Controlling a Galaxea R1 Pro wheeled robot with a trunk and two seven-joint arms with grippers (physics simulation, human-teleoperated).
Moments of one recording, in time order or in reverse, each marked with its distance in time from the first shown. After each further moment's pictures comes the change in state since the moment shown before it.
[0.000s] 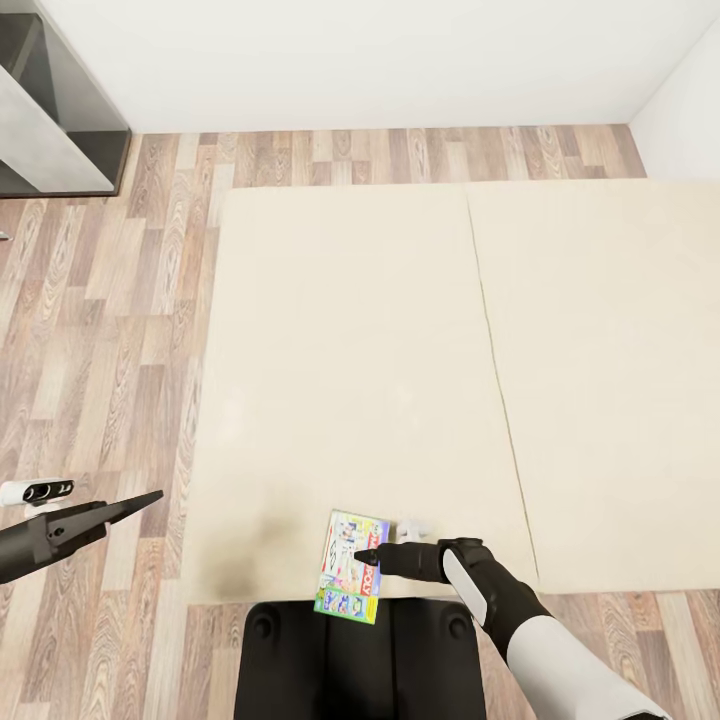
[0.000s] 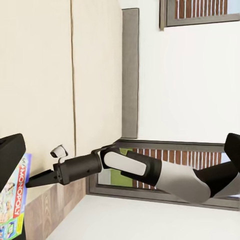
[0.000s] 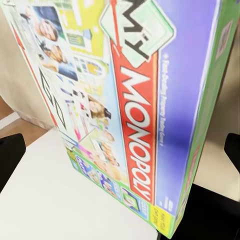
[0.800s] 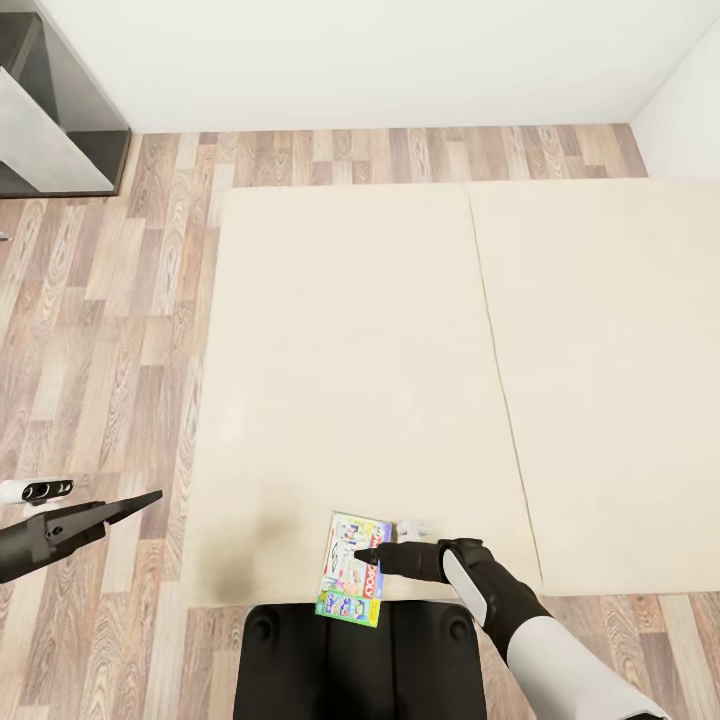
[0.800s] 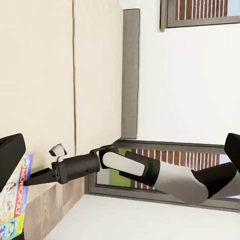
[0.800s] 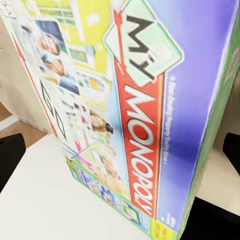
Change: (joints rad) left arm 0.000 0.003 0.001 0.000 0.002 0.015 -0.001; right arm 0.001 0.000 0.002 0.000 0.002 -0.018 0.001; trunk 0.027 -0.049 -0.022
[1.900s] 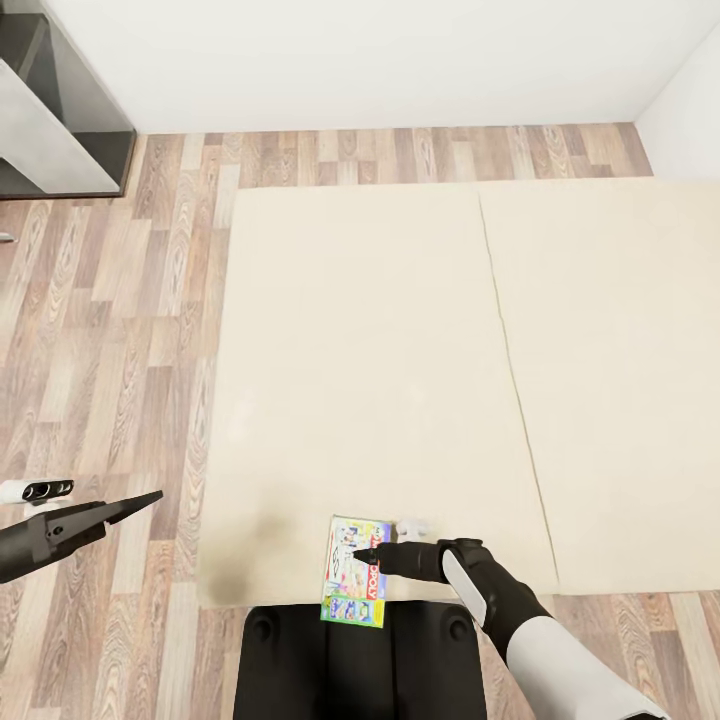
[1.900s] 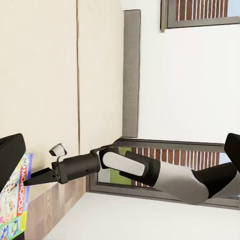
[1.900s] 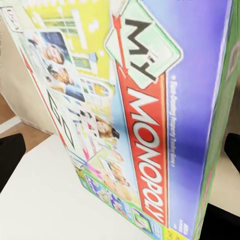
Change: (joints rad) left arm 0.000 0.000 -0.001 0.000 0.000 0.000 0.001; right arm 0.000 0.002 0.000 0.000 0.000 -0.001 0.000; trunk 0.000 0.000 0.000
